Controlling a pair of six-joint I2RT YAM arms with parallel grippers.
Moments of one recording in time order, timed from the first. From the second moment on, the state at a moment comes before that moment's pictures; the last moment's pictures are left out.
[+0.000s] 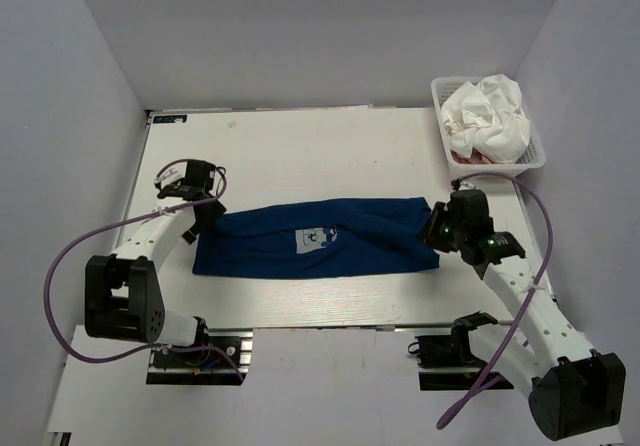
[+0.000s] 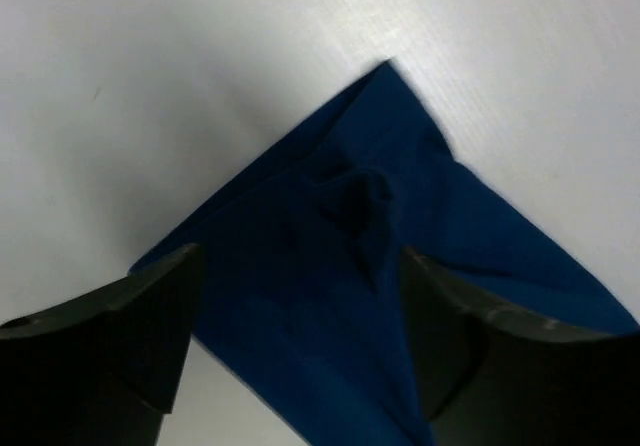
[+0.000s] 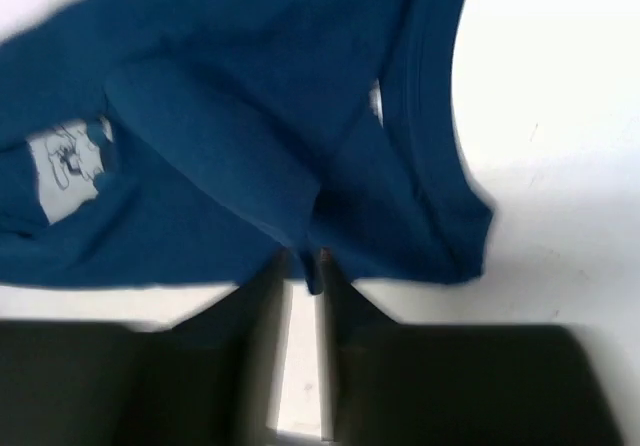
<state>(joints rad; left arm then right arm) -0.11 1.40 0.93 -0.67 -0.42 -0.86 0.28 0.90 0.68 -0.56 -0.05 0.49</state>
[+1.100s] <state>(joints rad) -0.10 1.67 1.17 -0.79 -0.32 -0.95 0.28 1.09 0.62 -0.44 -0.20 0.47</state>
